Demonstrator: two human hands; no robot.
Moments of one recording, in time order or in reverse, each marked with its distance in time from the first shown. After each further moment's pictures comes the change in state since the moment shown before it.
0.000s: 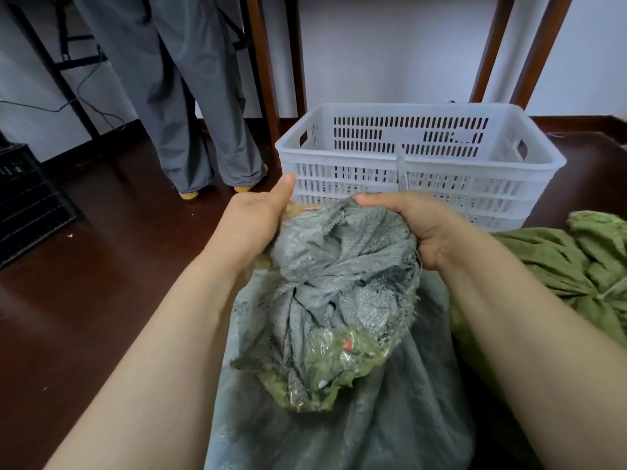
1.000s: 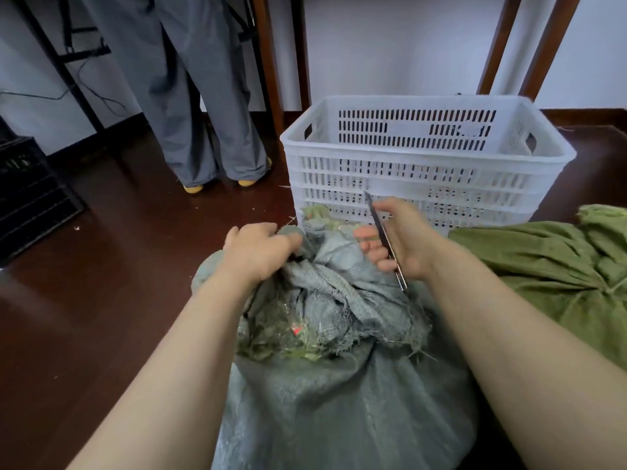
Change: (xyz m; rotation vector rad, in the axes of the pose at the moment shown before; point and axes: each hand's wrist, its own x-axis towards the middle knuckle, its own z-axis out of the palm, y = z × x) left_hand 0.007 -0.040 -0.003 0.671 -0.006 -0.217; right_hand 0.033 0.036 -0.001 0.008 -0.015 0.145
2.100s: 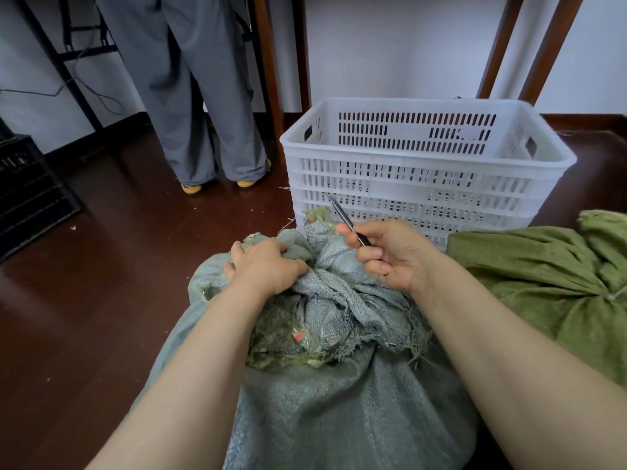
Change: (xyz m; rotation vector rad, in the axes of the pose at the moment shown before) left_hand 0.008 -0.008 0.024 0.217 -0.037 -0.044; right_hand 0.002 0.009 0.013 0.356 -0.133 -0.033
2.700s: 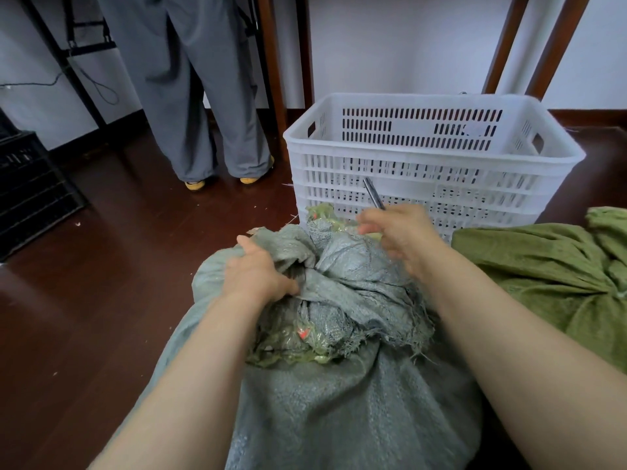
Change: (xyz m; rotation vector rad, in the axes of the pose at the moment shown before) left_hand -0.006 -0.011 0.002 0.002 -0.038 -0.185; right_hand 0.007 -0.006 -0.001 -0.556 0.382 -0.292
